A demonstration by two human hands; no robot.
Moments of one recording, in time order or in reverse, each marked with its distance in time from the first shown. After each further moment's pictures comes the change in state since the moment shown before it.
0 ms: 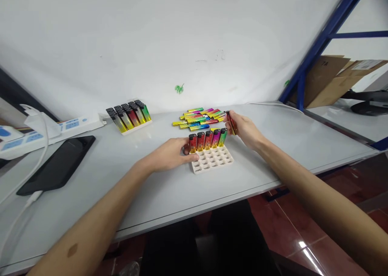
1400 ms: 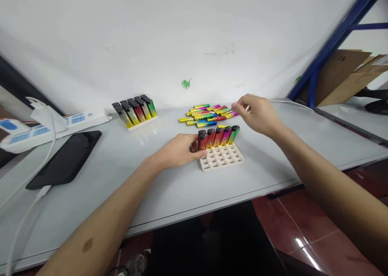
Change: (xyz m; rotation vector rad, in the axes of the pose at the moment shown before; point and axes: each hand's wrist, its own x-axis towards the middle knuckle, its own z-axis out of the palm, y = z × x) left_hand 0.004 -0.007 0.006 0.016 0.063 0.043; right_hand 0.012 -0.032 -0.005 -1.007 0.111 -0.503
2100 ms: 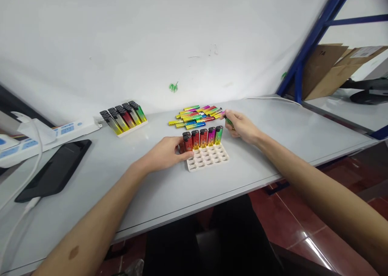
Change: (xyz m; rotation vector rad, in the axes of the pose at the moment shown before) left_hand 0.000 0.003 -0.004 0.051 0.019 -0.046; right_hand -0.024 0.026 0.028 1.065 -0.188 0.578
